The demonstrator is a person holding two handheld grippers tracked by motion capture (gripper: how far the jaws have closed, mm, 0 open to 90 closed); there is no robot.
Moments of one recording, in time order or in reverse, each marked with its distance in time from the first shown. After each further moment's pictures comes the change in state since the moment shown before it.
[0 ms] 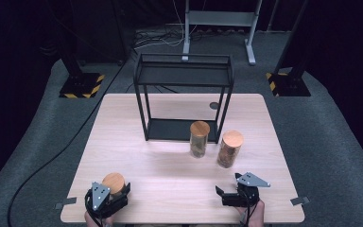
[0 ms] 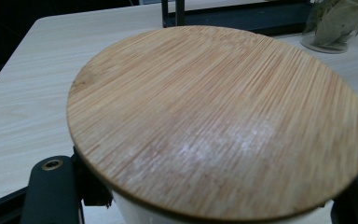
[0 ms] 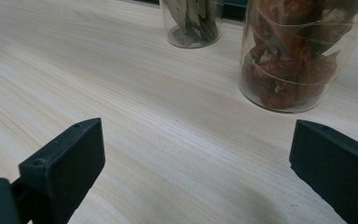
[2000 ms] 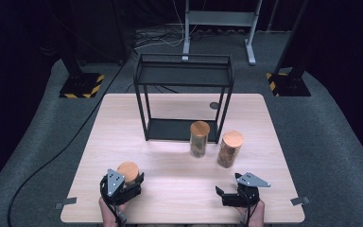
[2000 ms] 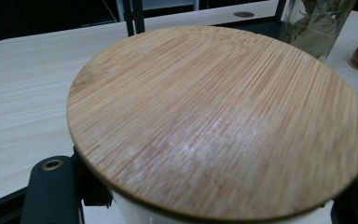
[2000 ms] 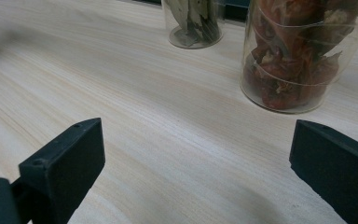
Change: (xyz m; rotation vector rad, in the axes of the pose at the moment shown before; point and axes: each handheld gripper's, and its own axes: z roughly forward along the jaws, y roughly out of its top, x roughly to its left) left arm -0.022 0.031 0.032 -0.019 -0.072 0.025; right arm 0.000 0.000 0.000 -0.002 0.007 -0.002
